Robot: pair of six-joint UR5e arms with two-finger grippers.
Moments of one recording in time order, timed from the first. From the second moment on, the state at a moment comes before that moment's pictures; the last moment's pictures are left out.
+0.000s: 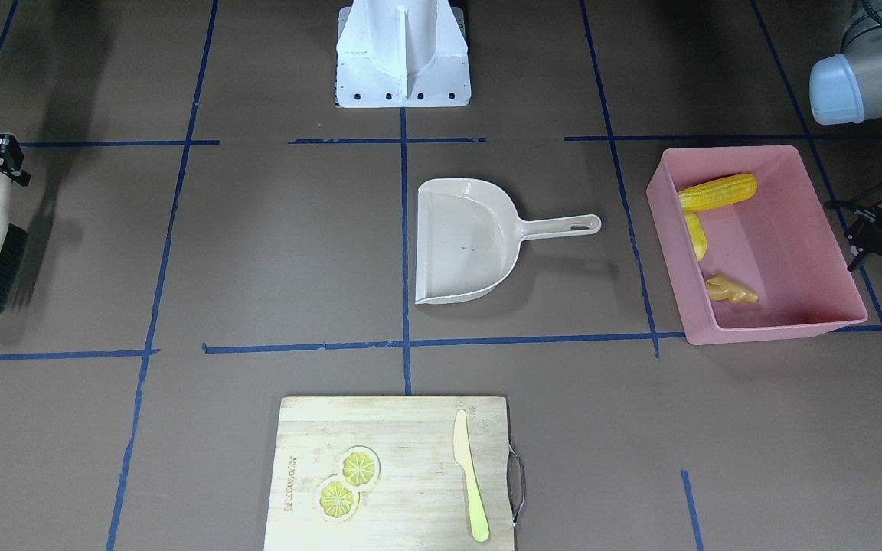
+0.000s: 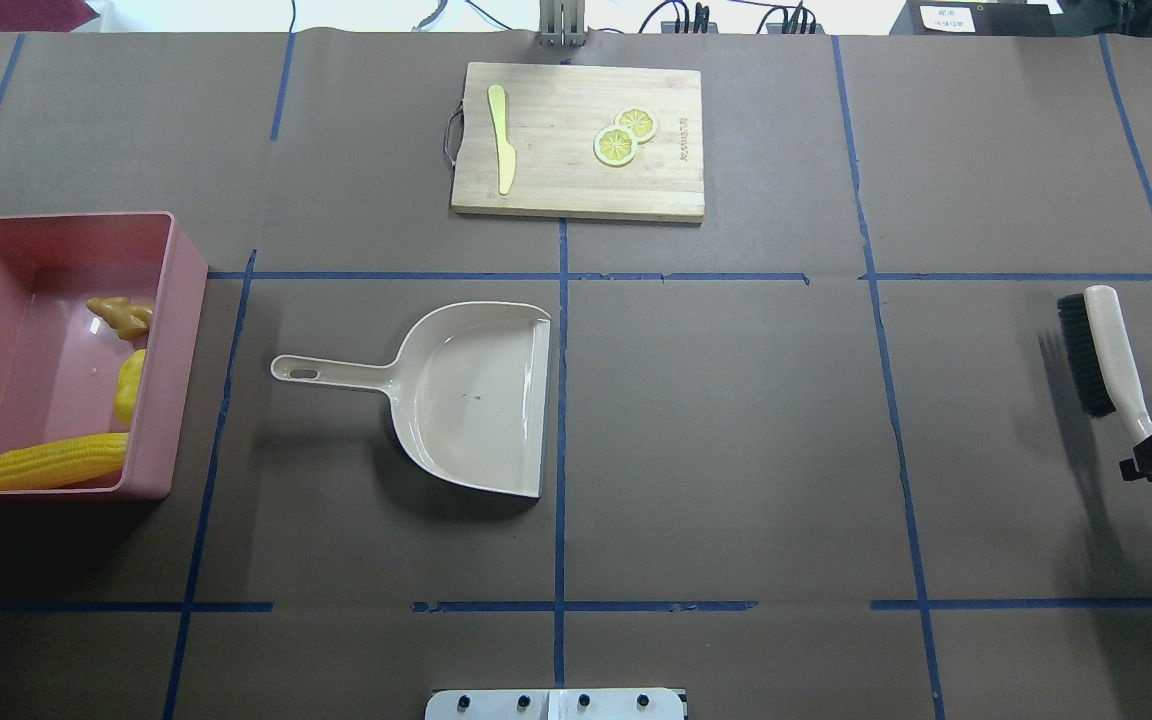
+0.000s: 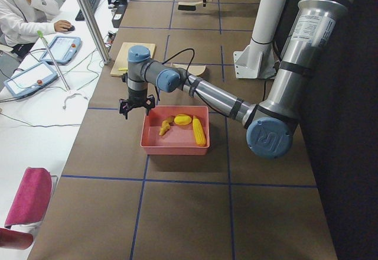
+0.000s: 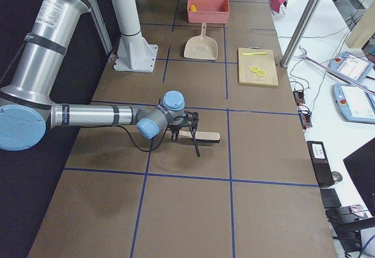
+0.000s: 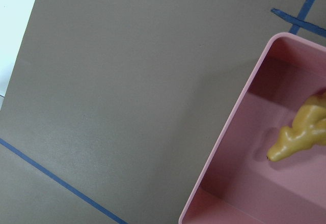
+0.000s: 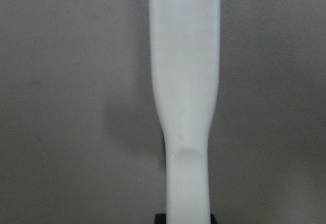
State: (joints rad) left arm -1.24 -1.86 -1.70 -1.60 -2.06 0.57; right arm 0.95 -1.95 1.85 -0.85 2.27 0.87
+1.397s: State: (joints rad) left arm -1.24 -1.86 -1.72 -1.60 -2.07 0.58; right arm 0.87 -1.95 1.83 -0.85 2.25 0.86
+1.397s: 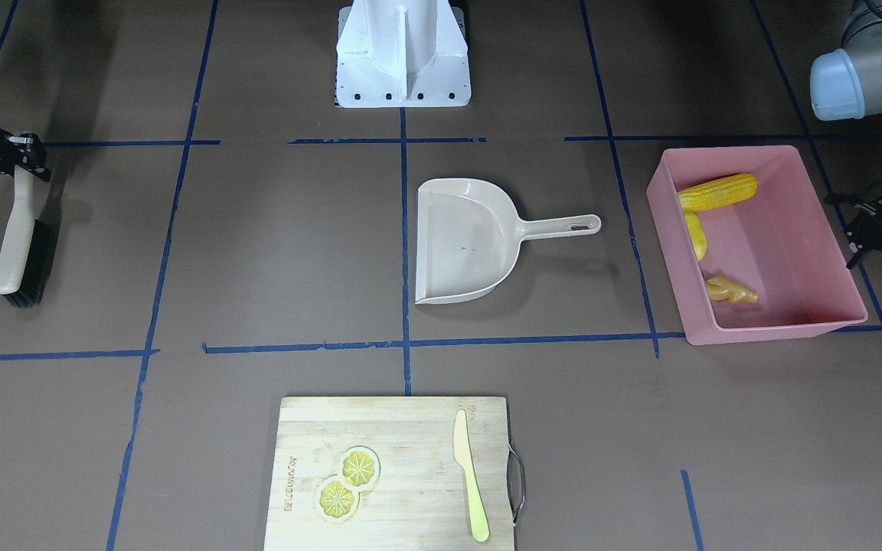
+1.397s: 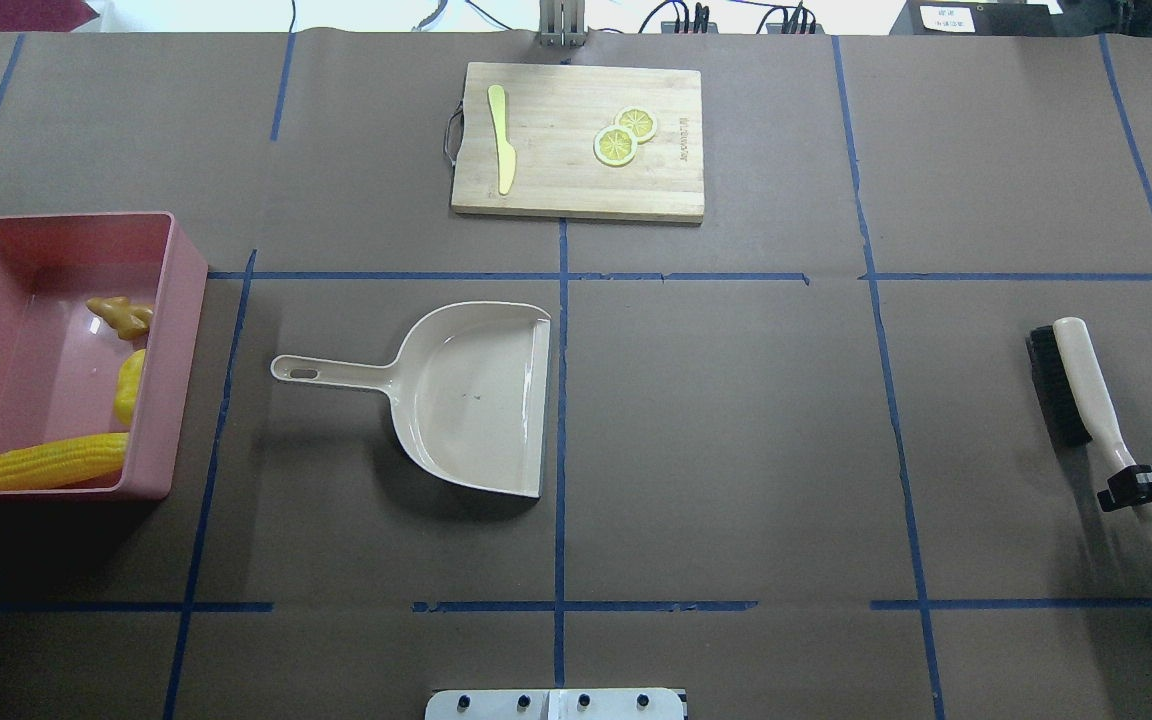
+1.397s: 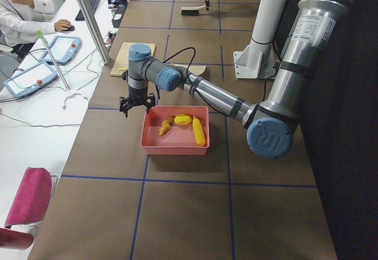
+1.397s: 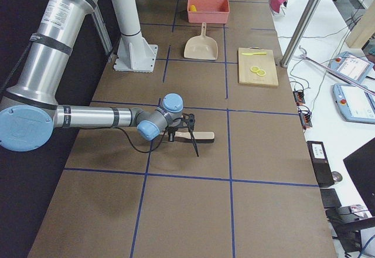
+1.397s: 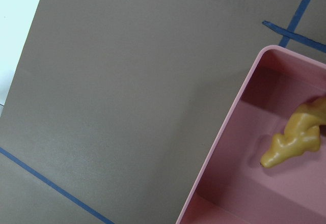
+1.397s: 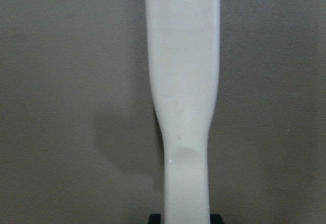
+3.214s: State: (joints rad) left arm -1.53 -1.72 -1.52 -1.59 -2.41 0.01; right arm 1.41 -1.73 1.85 -1.51 2.34 0.20
